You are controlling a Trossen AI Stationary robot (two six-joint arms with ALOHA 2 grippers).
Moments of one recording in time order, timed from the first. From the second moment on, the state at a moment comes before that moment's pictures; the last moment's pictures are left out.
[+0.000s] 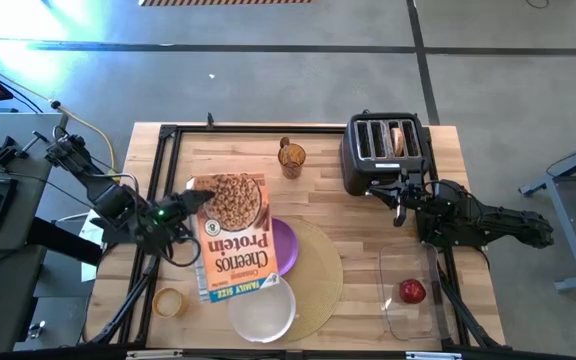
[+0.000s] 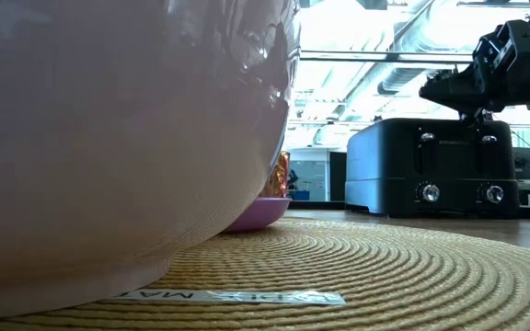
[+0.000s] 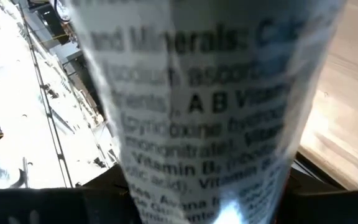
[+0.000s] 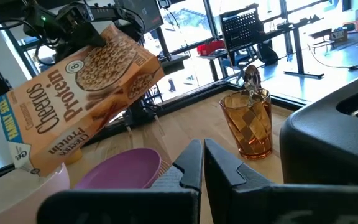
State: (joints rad) left arm -0.70 0.88 0.91 -0.97 -1.09 1.13; right arm -0.20 0.01 0.01 0.02 0.05 0.31
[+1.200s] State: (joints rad) left arm -0.84 0.88 0.91 -0.97 -1.18 1.13; right arm -0.20 0.01 0.01 0.02 0.05 0.28
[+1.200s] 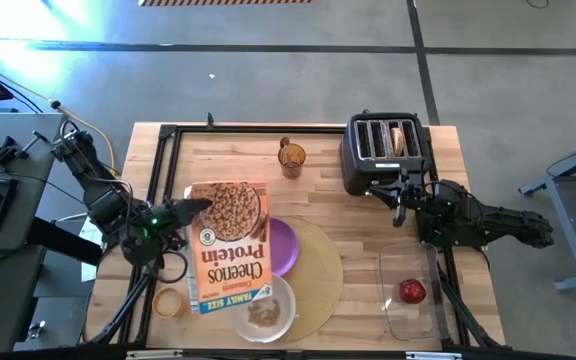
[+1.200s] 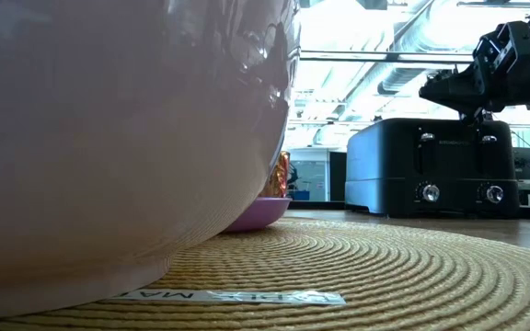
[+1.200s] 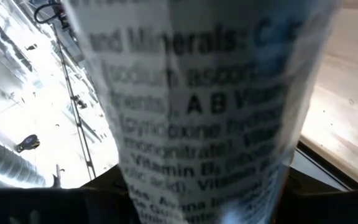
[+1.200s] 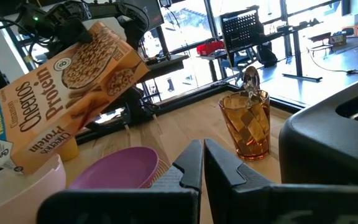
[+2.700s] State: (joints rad) left arm -0.92 0.95 0.91 -0.96 -1.26 1.16; right arm -0.20 0.01 0.01 0.02 0.05 0.25
